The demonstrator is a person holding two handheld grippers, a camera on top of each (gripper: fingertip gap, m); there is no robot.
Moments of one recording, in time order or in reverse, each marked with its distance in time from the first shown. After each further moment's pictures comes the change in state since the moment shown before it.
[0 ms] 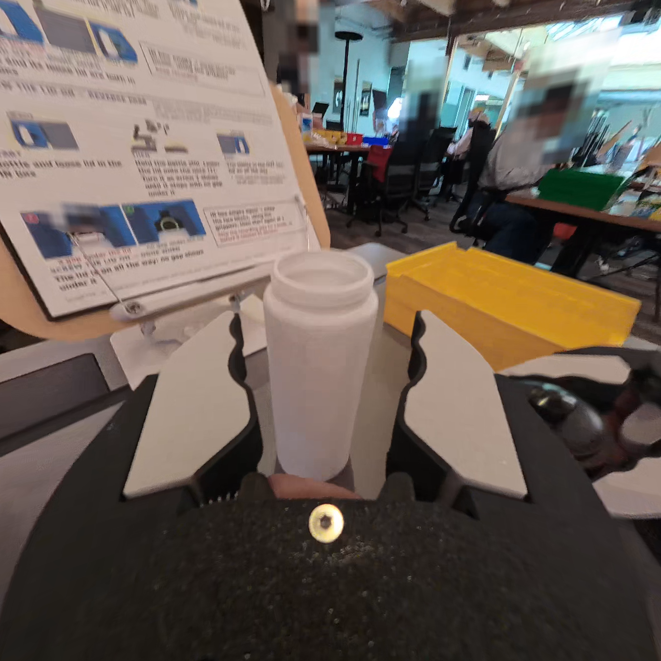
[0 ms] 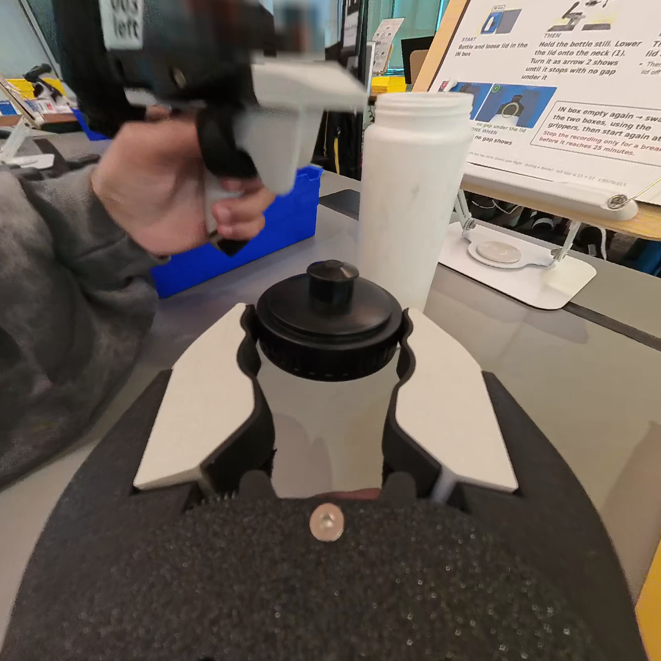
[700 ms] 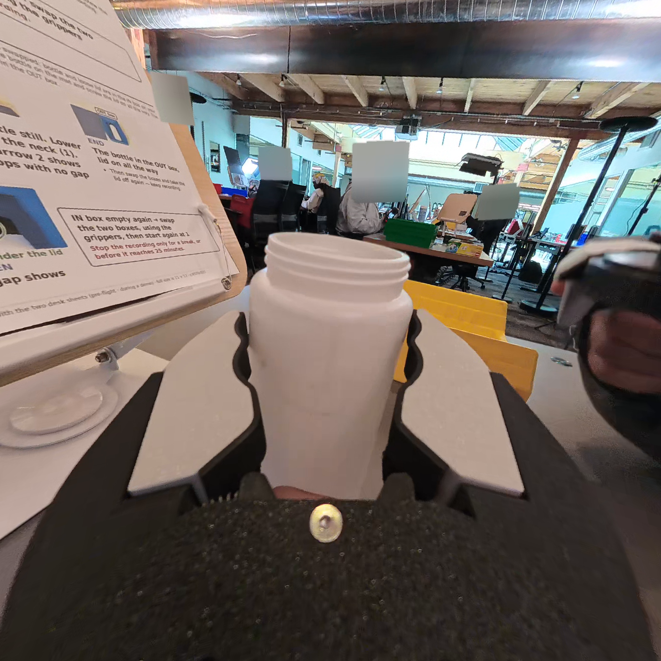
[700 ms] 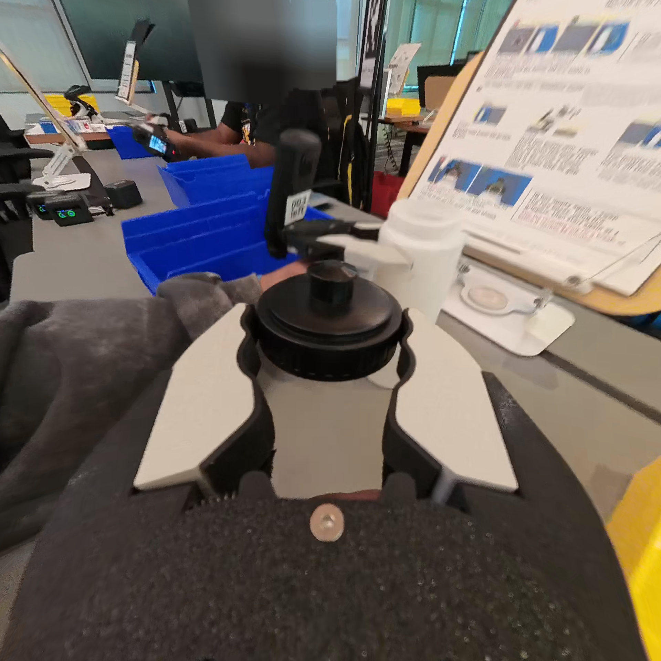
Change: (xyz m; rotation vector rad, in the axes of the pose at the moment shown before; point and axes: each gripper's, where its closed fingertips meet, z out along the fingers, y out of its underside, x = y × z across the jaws) left arm 0.004 0.017 0.054 0.164 0.445 -0.093; right arm -0.004 -0.067 -0.024 0.024 -0.043 -0.029
